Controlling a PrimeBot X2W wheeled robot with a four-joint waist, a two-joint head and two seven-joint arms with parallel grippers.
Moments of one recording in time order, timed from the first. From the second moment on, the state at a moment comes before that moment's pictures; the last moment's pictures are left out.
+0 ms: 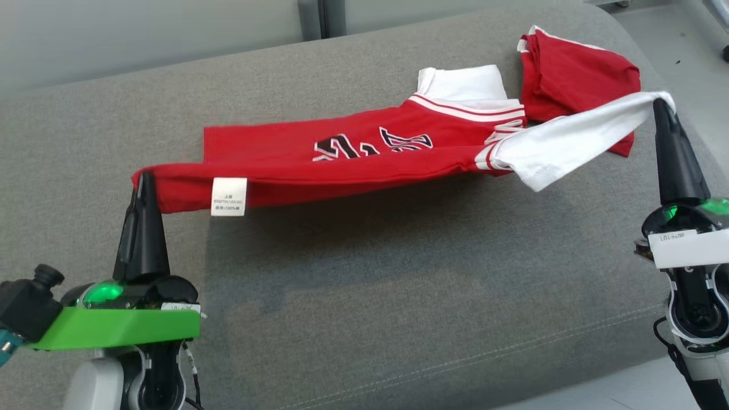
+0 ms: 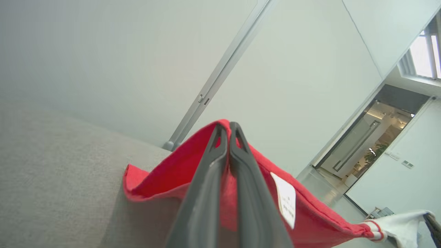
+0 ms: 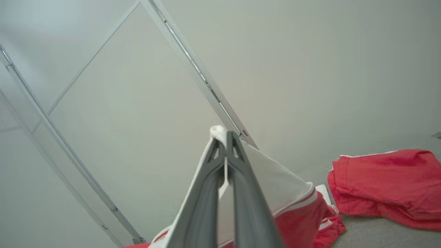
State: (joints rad) left arm -0.07 0.05 -0.10 -0.18 -0.80 -0.04 -0.22; right arm -0.14 -0.32 0.16 -0.13 0.96 0.12 -0.25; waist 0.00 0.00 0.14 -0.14
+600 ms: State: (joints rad) left arm -0.18 0.14 -0.15 -0.54 -0.75 -0.04 -0.08; right arm -0.12 -0.40 0.11 -0.43 1.14 0.11 -0.18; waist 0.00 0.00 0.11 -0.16
